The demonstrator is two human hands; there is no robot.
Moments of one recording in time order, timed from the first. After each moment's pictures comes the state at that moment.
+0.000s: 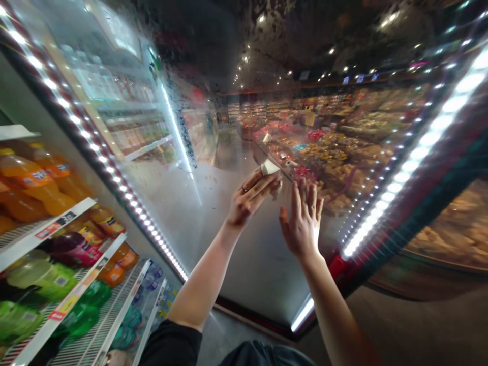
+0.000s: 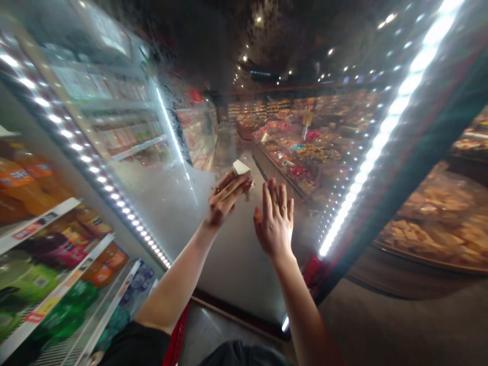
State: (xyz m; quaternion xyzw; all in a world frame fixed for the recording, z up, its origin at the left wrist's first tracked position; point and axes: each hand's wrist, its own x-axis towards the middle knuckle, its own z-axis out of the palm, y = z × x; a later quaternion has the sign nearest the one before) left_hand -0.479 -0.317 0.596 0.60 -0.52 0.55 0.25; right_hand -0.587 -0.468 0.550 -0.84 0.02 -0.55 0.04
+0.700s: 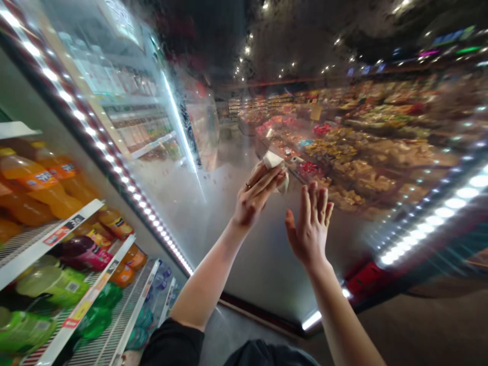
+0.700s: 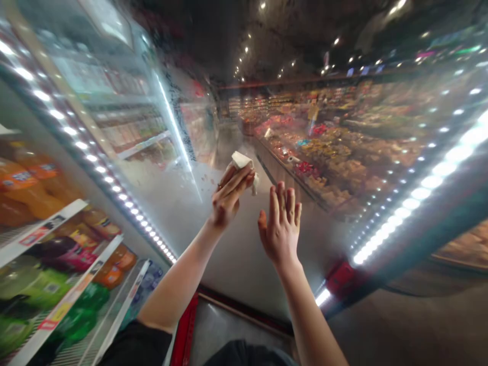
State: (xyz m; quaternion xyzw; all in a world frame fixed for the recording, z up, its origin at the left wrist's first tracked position) left_hand -0.464 -0.284 0.599 0.60 -0.50 0.55 0.29; right_hand -0.573 -0.431 0.536 -0.84 0.04 -0.54 0.05
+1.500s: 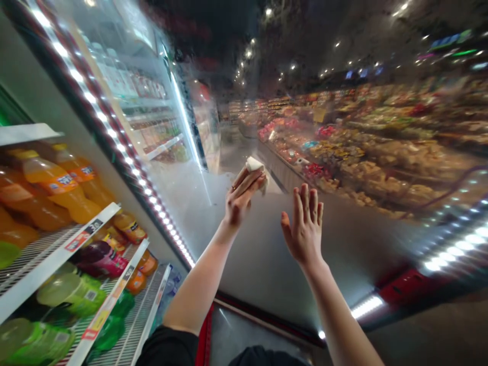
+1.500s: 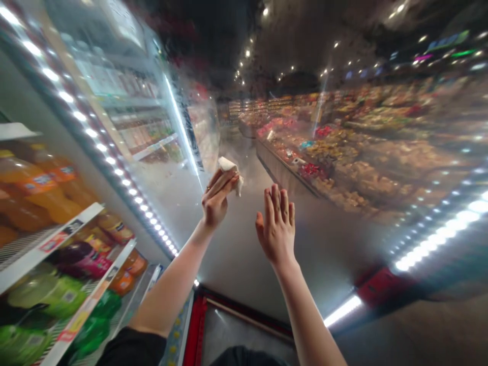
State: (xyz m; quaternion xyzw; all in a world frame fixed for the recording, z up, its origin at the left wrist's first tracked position) left_hand -0.422 -0.211 0.580 0.58 -0.48 0.56 0.35; right_hand -0.544 -0.372 0.530 -0.85 0.01 -0.53 0.04
